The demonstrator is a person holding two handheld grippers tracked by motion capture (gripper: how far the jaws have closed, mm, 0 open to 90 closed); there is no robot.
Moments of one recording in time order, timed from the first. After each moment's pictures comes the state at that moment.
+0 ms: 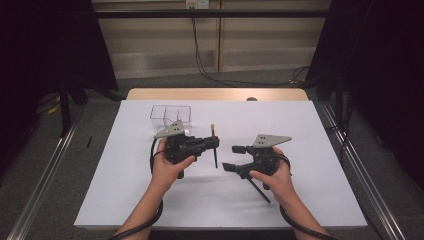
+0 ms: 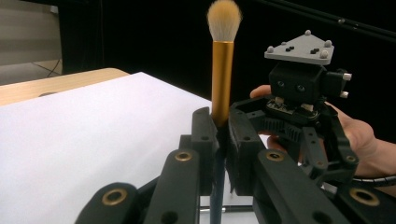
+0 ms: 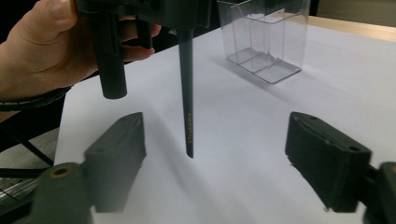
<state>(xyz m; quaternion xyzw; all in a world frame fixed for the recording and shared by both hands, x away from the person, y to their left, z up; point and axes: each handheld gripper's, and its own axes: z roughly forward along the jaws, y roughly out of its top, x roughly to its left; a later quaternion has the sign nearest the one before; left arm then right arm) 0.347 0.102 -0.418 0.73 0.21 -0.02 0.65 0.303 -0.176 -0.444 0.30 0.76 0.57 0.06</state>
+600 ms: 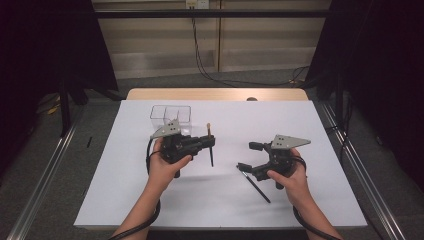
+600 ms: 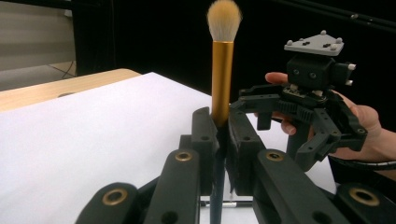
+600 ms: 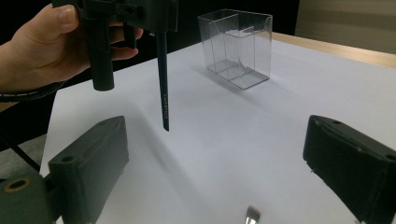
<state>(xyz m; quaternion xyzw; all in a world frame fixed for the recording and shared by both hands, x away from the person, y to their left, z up) 0.346 0.110 -0.415 0.73 0.21 0.00 0.65 0.294 -0.214 -0.442 0.29 0.75 0.58 0.09</state>
